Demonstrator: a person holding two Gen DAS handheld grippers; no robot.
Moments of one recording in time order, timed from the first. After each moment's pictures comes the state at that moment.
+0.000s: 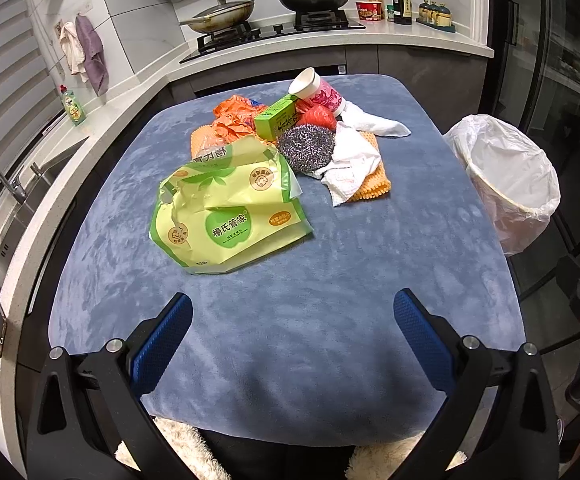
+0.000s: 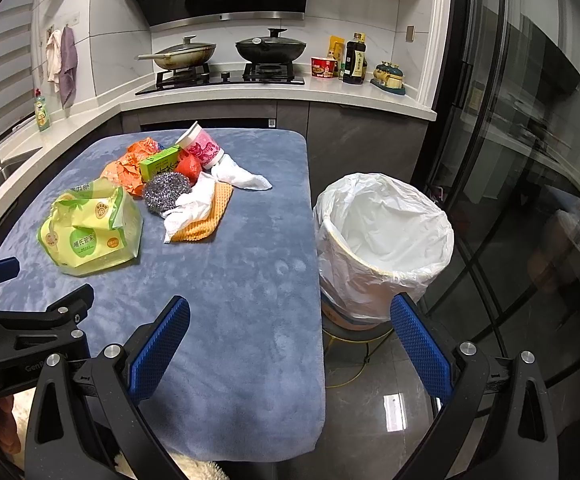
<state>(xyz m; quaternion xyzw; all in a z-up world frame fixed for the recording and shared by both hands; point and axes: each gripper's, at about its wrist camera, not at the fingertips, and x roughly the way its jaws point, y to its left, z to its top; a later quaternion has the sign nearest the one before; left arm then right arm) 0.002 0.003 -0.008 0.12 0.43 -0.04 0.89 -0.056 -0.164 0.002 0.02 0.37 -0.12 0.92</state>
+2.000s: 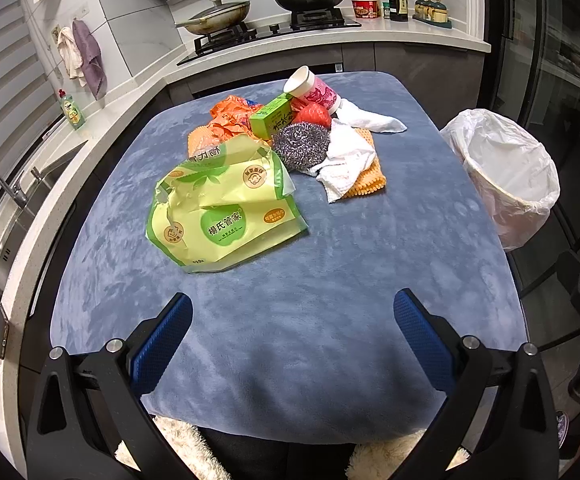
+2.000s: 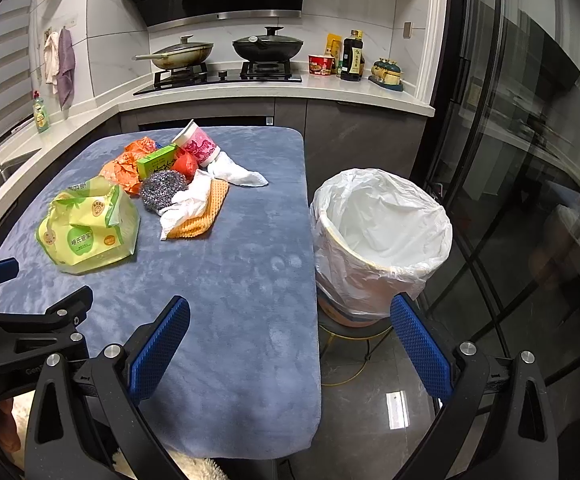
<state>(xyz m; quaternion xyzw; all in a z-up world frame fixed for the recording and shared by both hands) -0.002 -0.002 -0.010 0.13 0.43 -0.04 0.89 -0.060 -0.171 0.001 0.02 0.37 -0.12 0.92</state>
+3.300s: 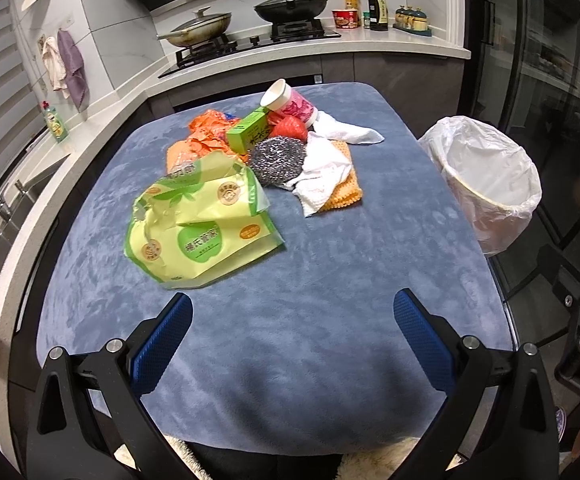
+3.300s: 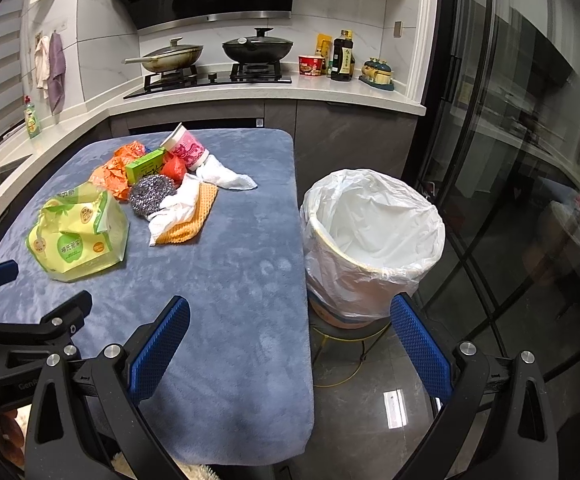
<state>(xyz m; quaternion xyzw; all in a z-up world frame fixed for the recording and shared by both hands) 0.001 -0.012 -0.008 0.12 0.42 -0.08 0.90 -0.057 -0.179 0.003 0.03 0.37 -0.14 0.92</state>
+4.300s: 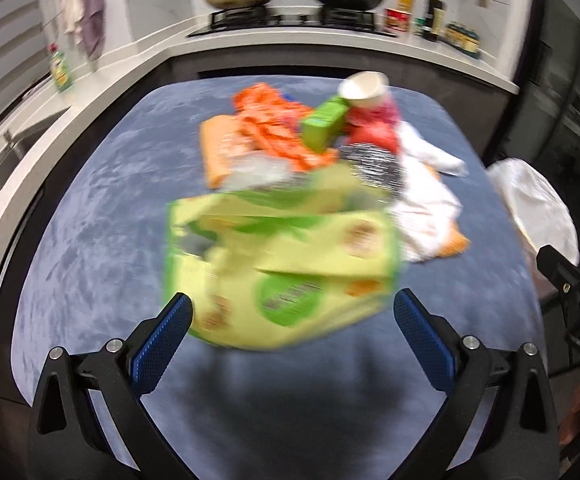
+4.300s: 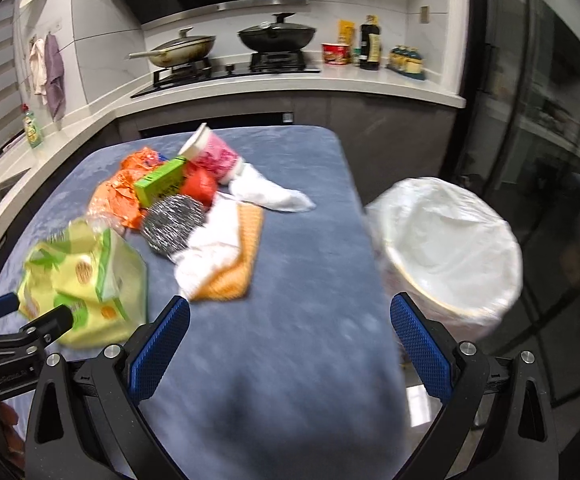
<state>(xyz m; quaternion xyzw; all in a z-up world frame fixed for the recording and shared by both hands) 0.113 0.089 -0.036 0.03 0.45 -0.06 0.89 0.069 -0.138 -0.029 0.06 0.38 -0.11 0.92</state>
